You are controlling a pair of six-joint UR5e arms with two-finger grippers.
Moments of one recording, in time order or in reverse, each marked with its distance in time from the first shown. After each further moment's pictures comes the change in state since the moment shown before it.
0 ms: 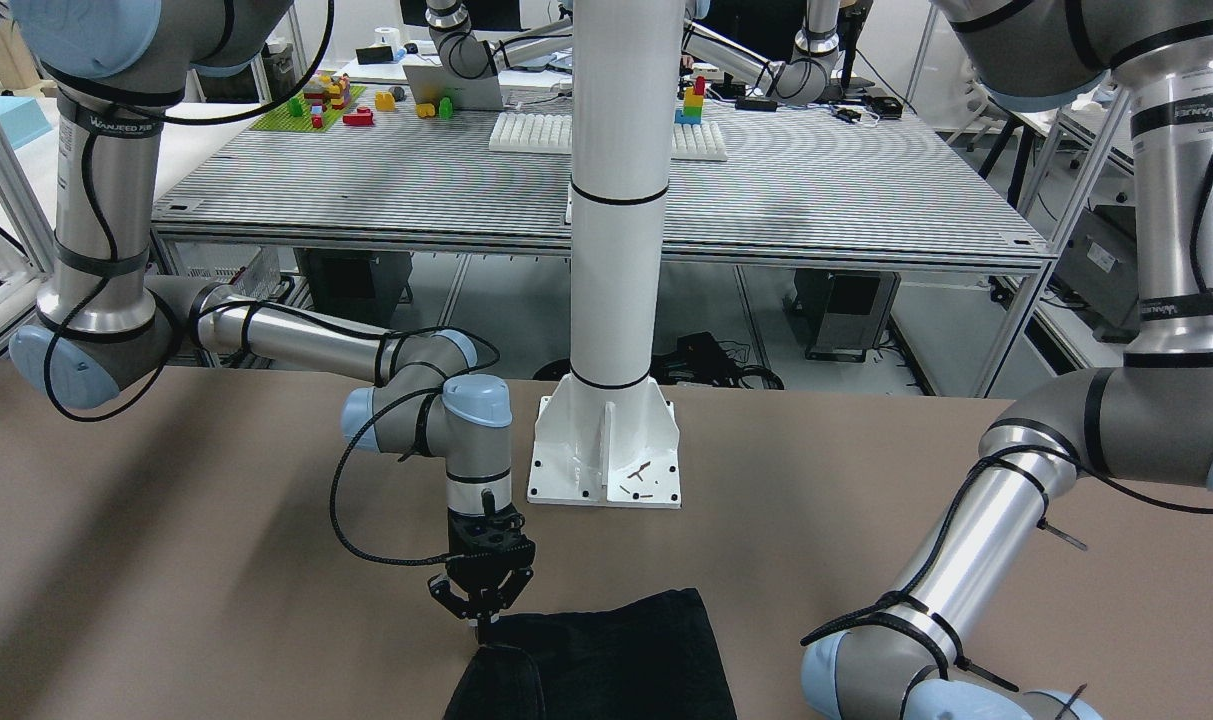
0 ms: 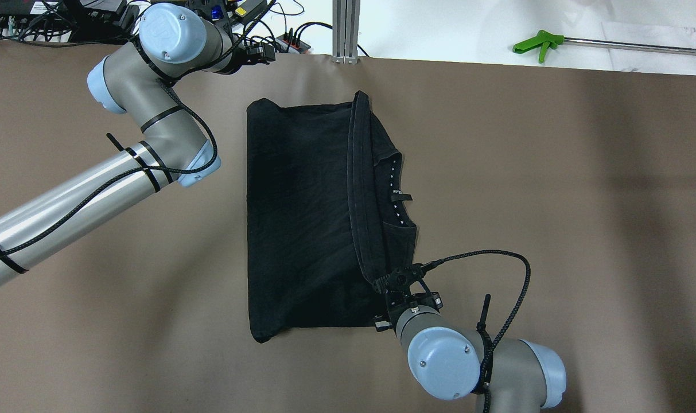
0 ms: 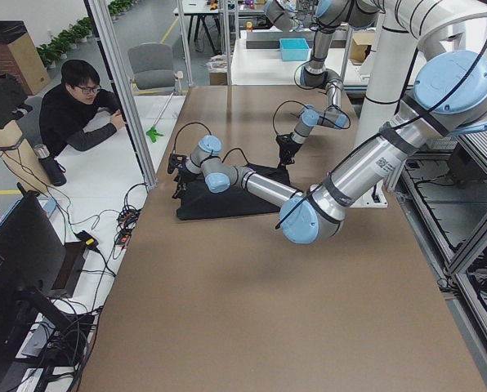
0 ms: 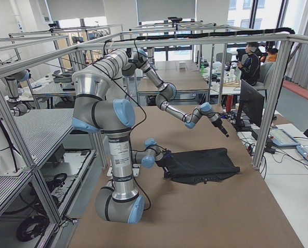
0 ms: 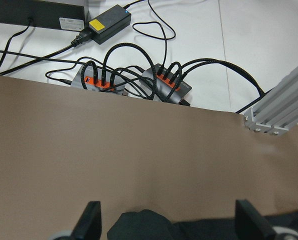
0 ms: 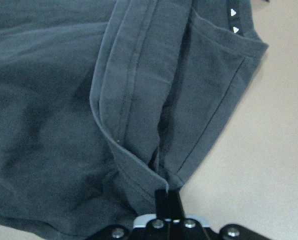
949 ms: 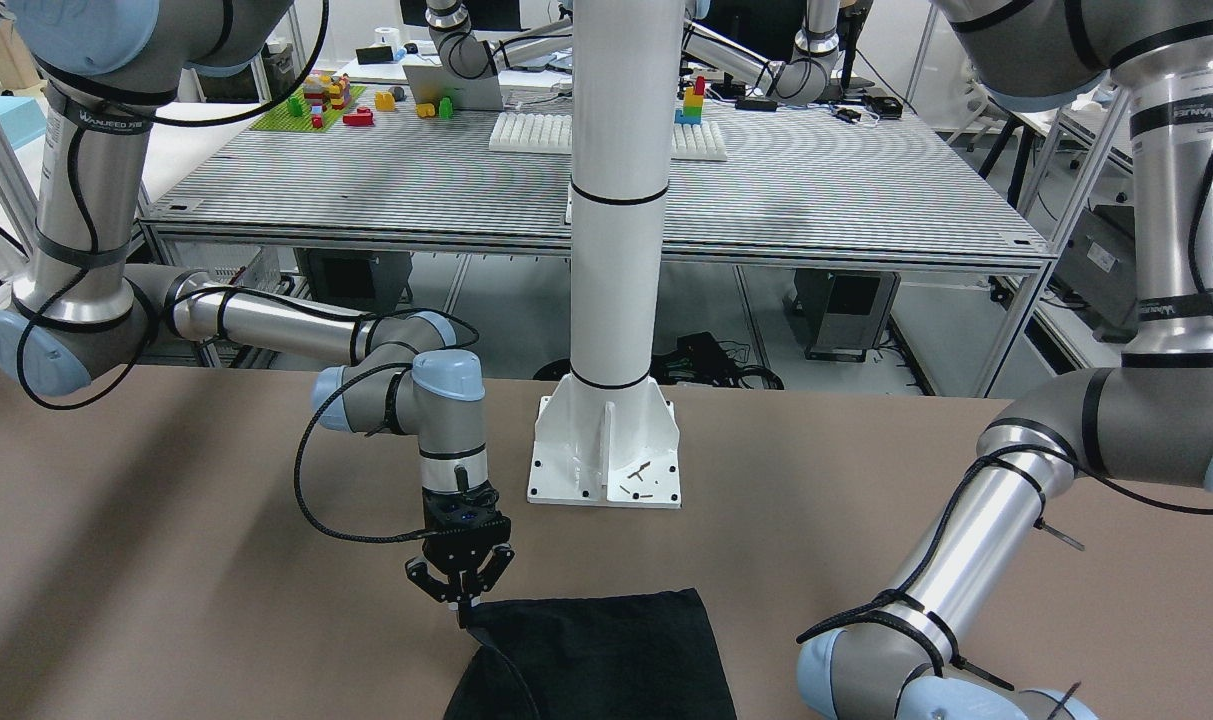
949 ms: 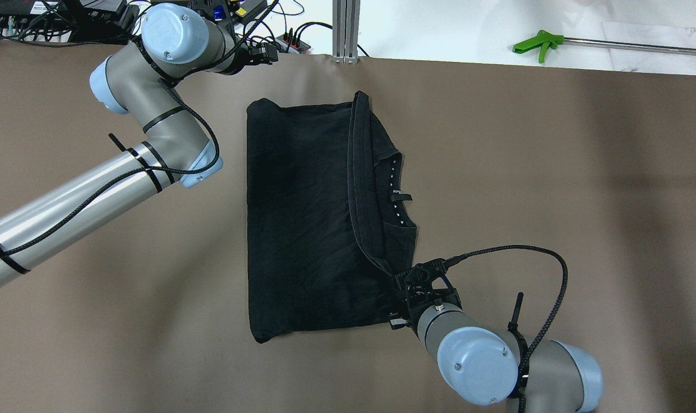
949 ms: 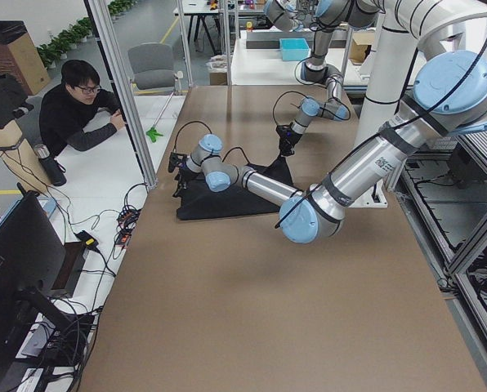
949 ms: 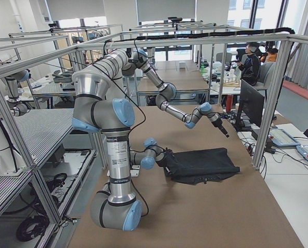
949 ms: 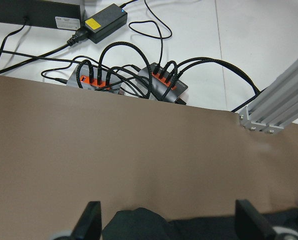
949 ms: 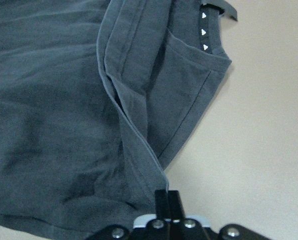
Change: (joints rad) left arm 0.004 -0.004 -0.001 -0.001 -0.001 -0.001; right arm 0.015 -0.071 0.110 0.001 0.003 -0.008
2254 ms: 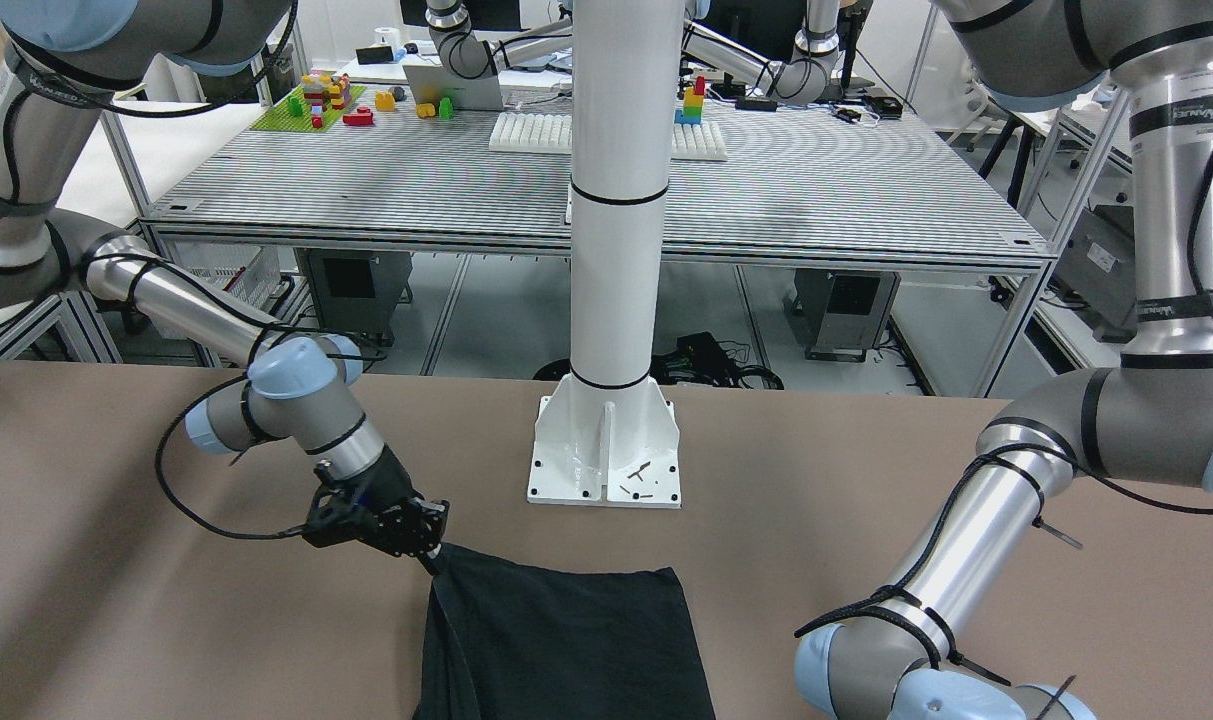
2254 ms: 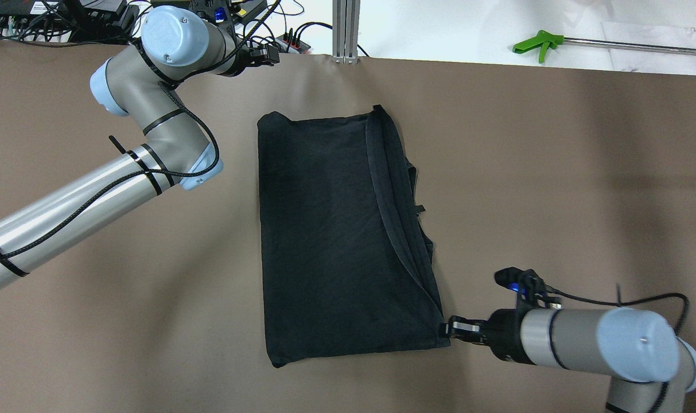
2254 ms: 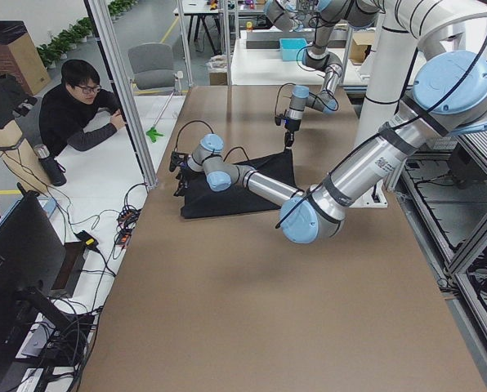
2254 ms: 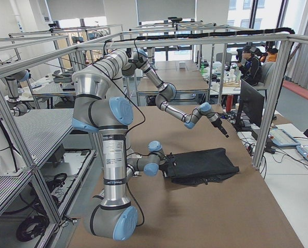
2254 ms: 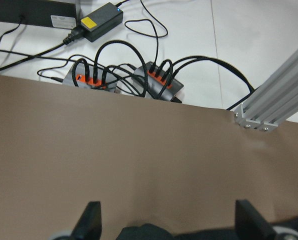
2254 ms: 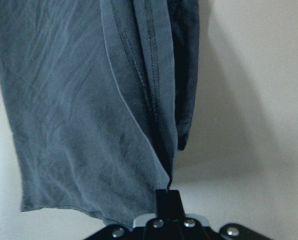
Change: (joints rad) left arm 0.005 0.007 -0.016 -0.003 0.001 0.000; right arm 0.134 -0.303 0.017 0.652 0.477 0.582
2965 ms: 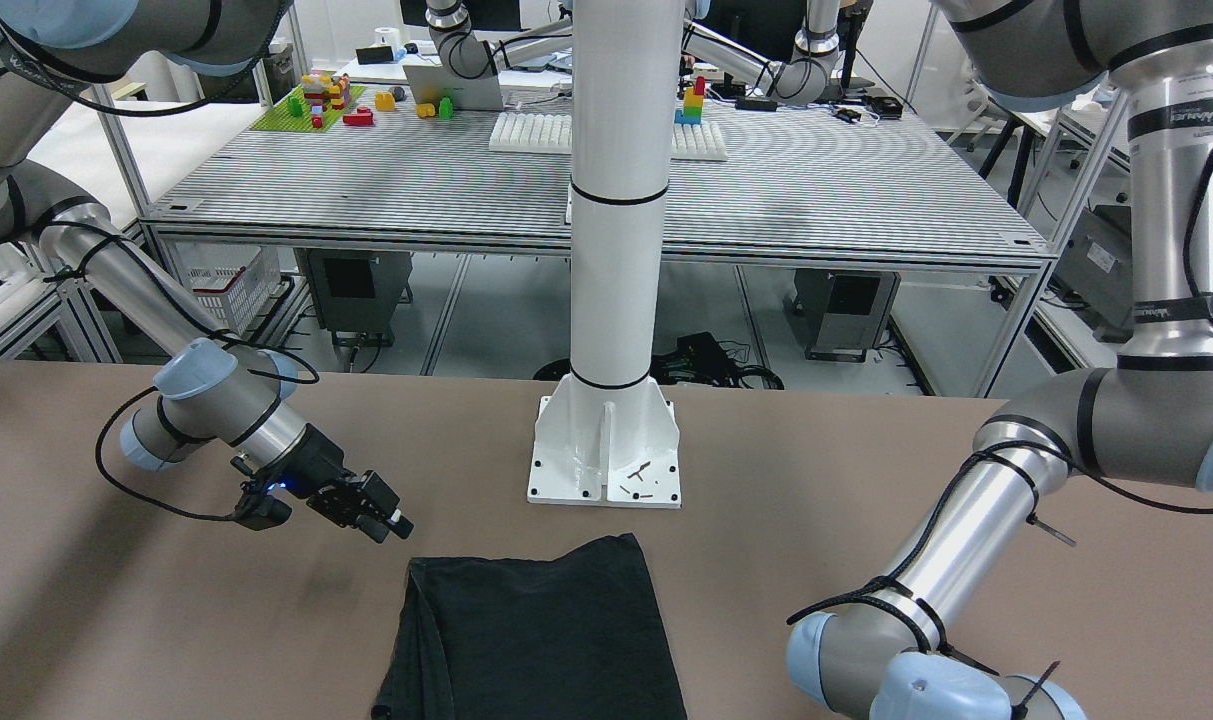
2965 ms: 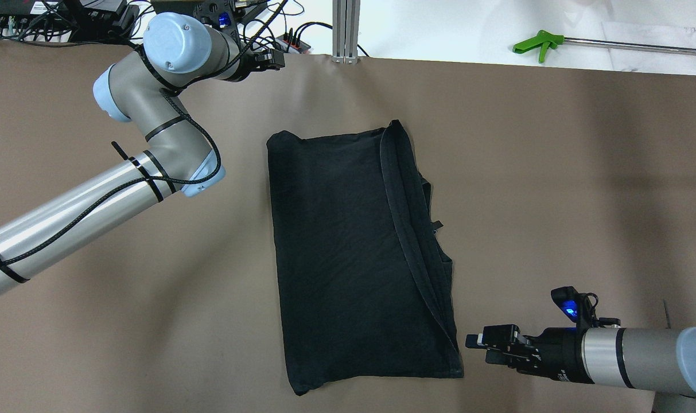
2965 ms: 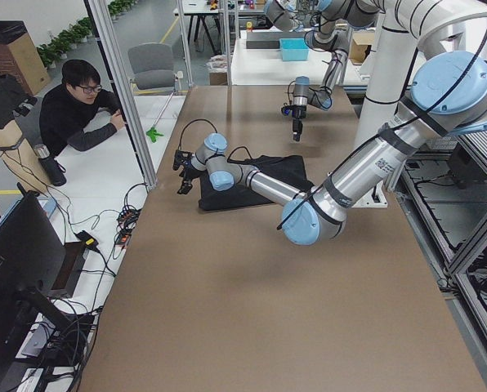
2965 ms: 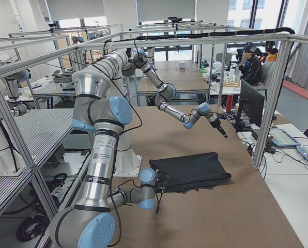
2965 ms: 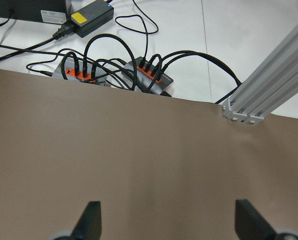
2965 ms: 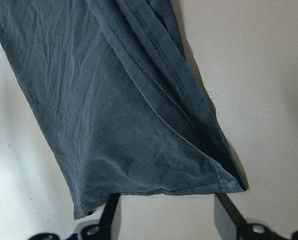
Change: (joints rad) left arm 0.015 0.011 -0.027 -0.010 0.001 -0.015; right arm 0.016 -0.162 -0.083 0.433 0.082 0.300
